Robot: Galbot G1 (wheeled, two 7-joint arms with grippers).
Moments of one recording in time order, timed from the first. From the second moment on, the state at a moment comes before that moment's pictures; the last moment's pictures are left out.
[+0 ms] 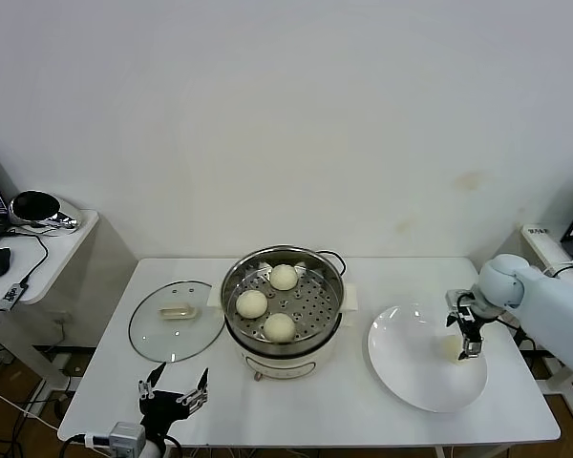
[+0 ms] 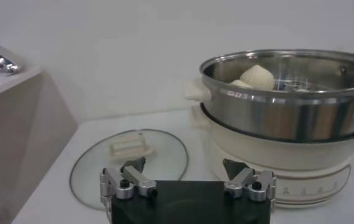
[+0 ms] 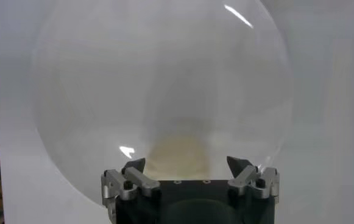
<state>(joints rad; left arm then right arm) 1.69 -1.56 -0.66 -2.21 0.08 0.37 0.22 -0.06 0.61 -0.77 1.19 -0.20 -0.21 -1.16</state>
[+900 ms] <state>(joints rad) 1.69 -1.56 -0.66 -2.20 0.08 0.37 0.22 -0.10 0.64 -0.76 1.17 -0.26 -0.21 -1.15</state>
